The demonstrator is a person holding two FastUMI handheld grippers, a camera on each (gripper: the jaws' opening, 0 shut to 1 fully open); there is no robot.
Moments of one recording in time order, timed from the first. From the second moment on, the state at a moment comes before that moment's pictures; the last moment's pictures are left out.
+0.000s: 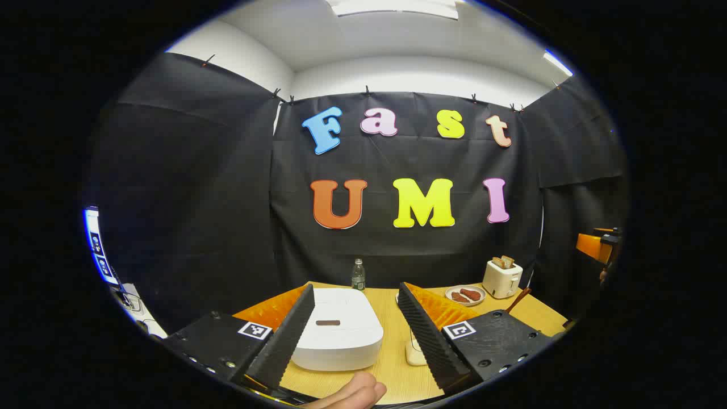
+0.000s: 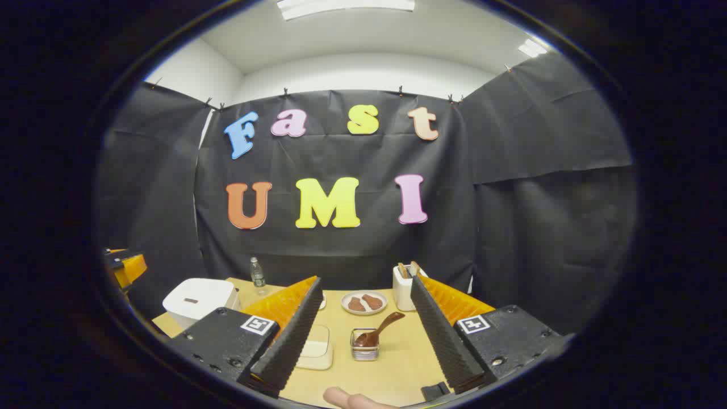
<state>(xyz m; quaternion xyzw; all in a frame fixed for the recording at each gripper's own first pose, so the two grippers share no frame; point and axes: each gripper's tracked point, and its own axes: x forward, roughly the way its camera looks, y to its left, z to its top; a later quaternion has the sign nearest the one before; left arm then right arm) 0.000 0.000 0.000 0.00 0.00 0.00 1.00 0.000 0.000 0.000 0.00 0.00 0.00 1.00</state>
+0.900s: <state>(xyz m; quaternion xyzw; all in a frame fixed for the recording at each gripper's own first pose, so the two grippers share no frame) 0.005 -0.007 -0.009 0.01 0.00 0.00 1.00 -0.008 -0.013 0.002 0.01 -0.01 -0.01 1.00</state>
